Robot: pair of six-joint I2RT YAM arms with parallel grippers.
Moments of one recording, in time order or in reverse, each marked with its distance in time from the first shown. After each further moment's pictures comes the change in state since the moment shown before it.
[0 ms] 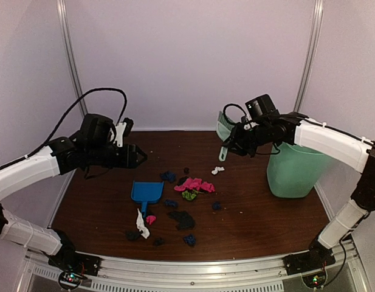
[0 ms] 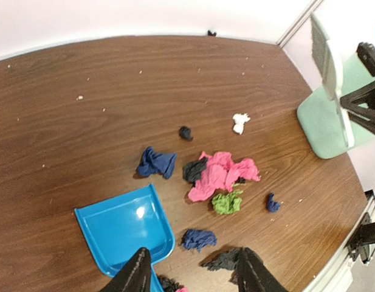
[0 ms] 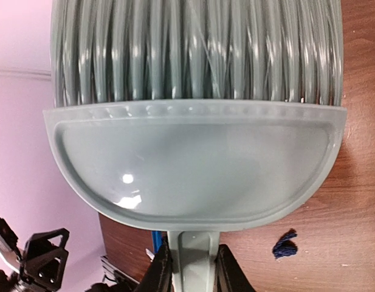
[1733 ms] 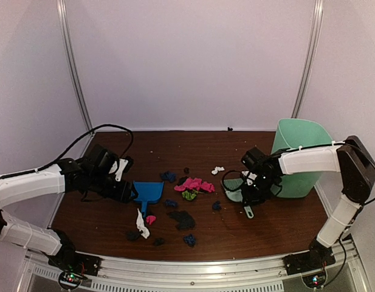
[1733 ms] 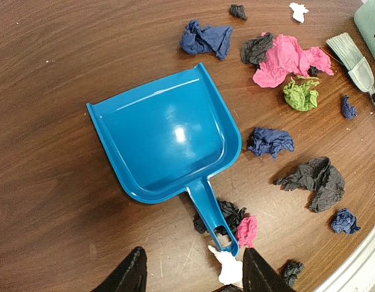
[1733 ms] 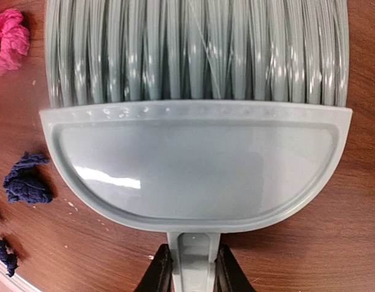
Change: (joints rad) left arm 0.007 -0.019 -0.248 -0.088 -0.015 0.112; right arm -0.011 0.107 -0.418 -0.093 0.080 -0.531
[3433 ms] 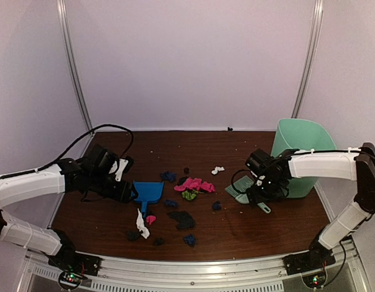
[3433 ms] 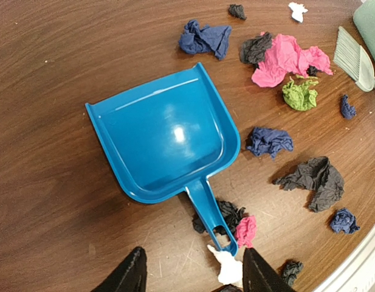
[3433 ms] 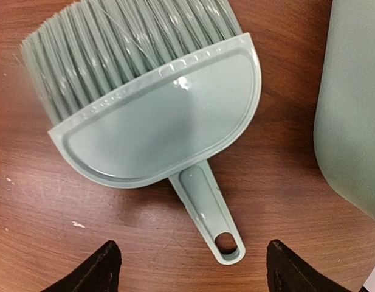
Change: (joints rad) left arm 0.000 0.000 0.000 0.000 0.004 0.000; right arm 0.056 -0.145 -0.033 -0.134 0.298 0.017
